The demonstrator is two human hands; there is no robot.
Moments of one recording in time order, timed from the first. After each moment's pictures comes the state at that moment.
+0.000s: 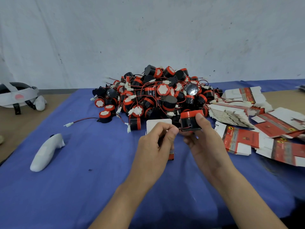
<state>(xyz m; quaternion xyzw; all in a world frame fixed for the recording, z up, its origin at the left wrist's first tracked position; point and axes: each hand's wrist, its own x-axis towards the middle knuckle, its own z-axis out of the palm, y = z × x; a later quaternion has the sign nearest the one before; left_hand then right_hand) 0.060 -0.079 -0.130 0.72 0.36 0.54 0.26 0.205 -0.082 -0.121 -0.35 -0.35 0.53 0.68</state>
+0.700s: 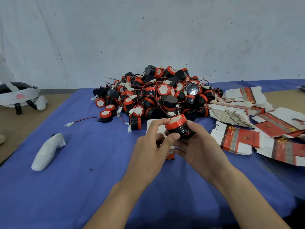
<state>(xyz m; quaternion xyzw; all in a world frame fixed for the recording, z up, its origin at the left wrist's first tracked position) 0.047 -0.069 -0.142 0.74 0.37 0.51 0.24 0.204 -0.086 -0.123 -0.33 -0.40 0.64 0.56</state>
